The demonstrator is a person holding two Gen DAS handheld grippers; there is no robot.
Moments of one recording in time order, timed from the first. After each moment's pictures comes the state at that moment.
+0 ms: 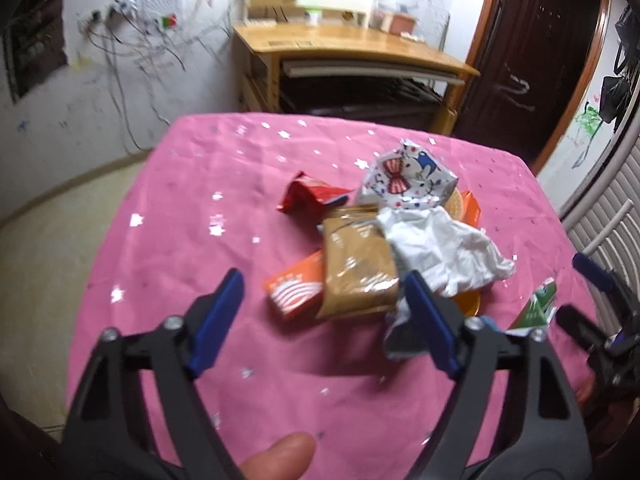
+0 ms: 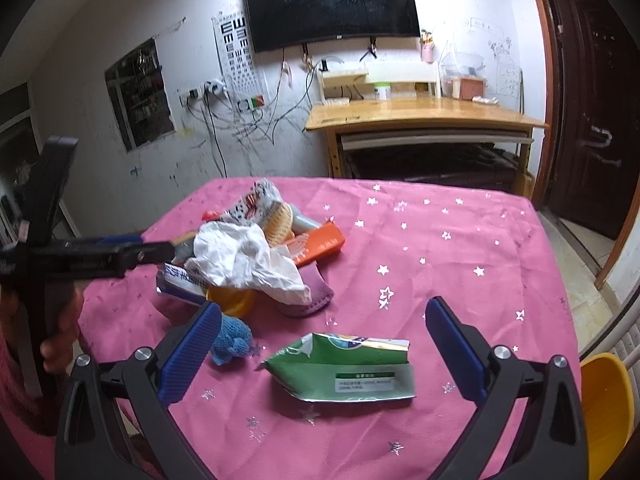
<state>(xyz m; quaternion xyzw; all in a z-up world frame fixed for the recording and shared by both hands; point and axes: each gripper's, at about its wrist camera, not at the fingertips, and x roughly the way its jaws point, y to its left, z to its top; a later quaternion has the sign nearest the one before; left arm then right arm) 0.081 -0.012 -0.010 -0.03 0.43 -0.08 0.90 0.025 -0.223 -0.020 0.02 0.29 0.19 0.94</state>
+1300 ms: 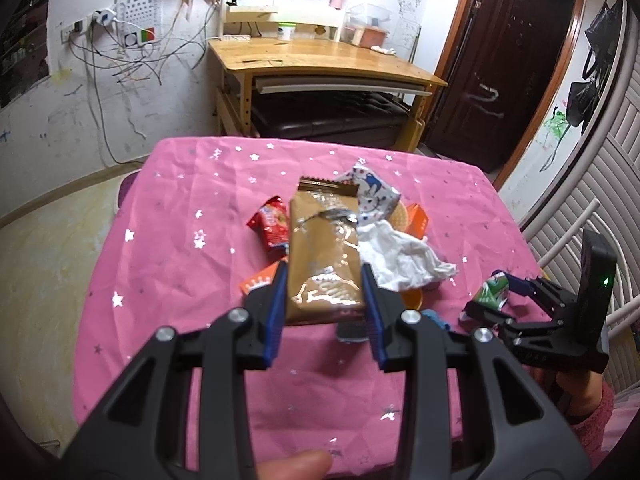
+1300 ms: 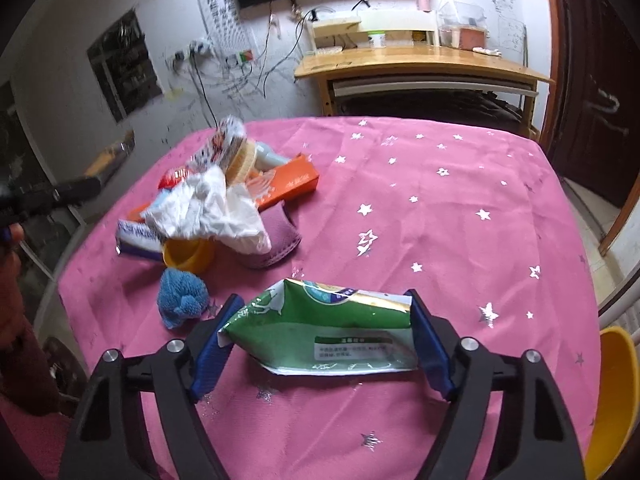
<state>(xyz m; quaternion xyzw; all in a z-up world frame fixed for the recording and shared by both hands) 0.052 -0.015 0.024 -0.03 0.41 -0.13 0.90 0.050 -0.242 -0.053 0.03 0.37 0.19 0.91</state>
